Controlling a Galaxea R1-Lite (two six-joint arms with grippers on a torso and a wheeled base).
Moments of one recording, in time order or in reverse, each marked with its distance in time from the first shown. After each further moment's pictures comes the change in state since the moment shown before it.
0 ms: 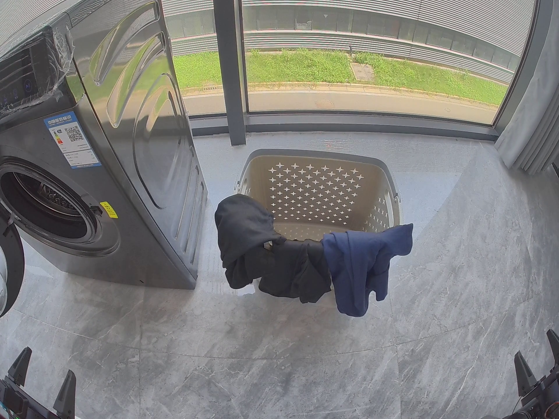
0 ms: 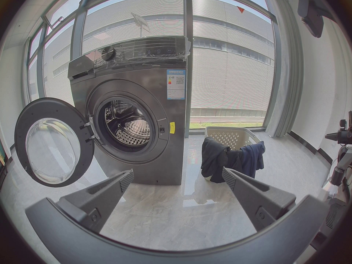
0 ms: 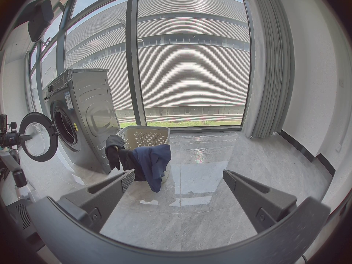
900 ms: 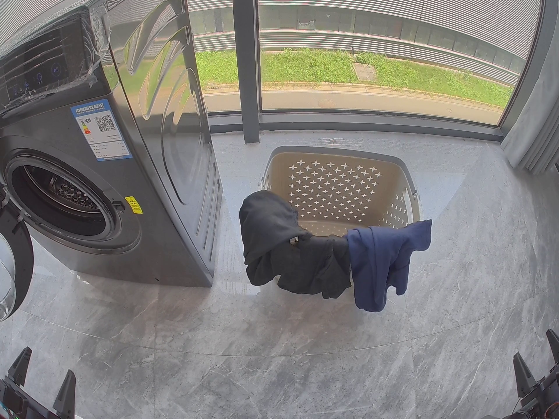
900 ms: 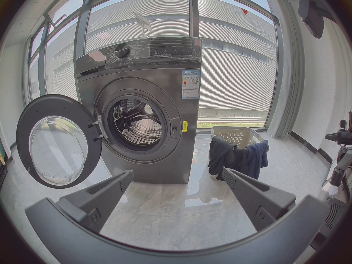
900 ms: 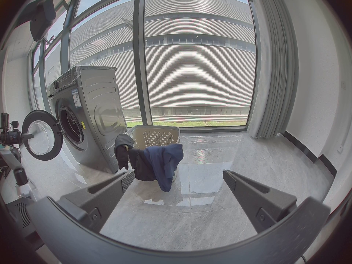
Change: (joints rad) left arm 0.000 0.000 0.000 0.000 0.000 -0.004; right arm 0.001 0.000 0.000 -0.002 0.011 -0.008
